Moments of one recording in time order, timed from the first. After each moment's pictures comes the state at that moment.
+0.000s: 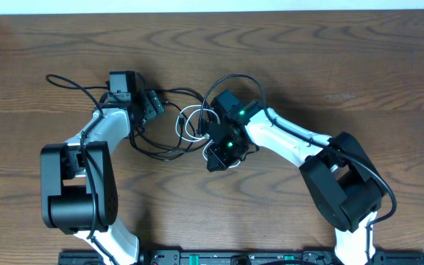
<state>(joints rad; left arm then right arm) 0.03 1.85 1.02 -0.27 0.00 -0.46 0.69 2.04 1.36 -0.76 -0.59 -0.01</state>
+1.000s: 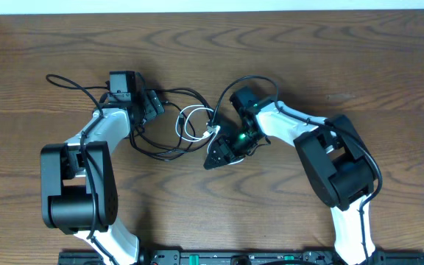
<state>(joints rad) 0.03 1.85 1.02 -0.27 0.00 -0.46 0.57 2.17 1.34 -0.69 -0.96 -0.01</state>
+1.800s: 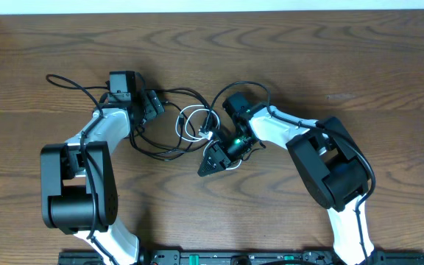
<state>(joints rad) 0.03 1.85 1.02 -0.27 0.00 -0.46 0.61 2.19 1.33 -0.66 -1.06 -0.06</state>
